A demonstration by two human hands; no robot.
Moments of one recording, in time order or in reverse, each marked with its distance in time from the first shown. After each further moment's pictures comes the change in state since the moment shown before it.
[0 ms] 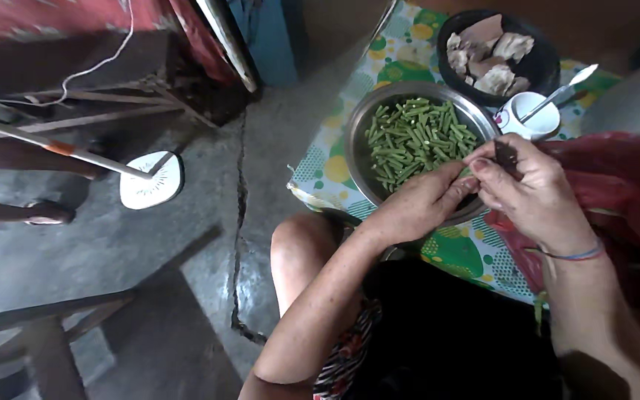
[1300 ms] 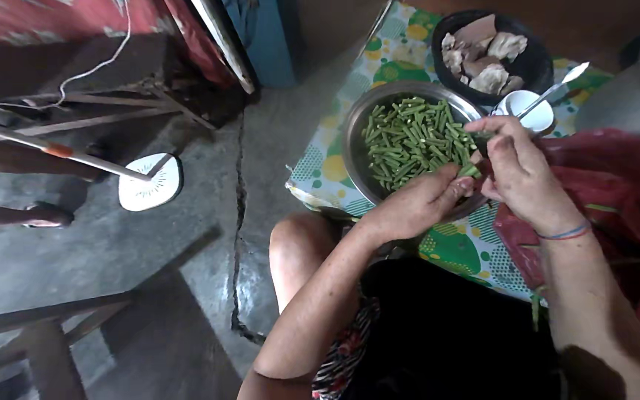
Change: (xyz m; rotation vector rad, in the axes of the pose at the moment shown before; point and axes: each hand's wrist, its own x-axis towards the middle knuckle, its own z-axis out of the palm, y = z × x) left_hand 0.001 -0.002 0.002 0.009 -0.070 0.023; right_hand 0.012 0.011 -0.009 -0.187 -0.011 0.098
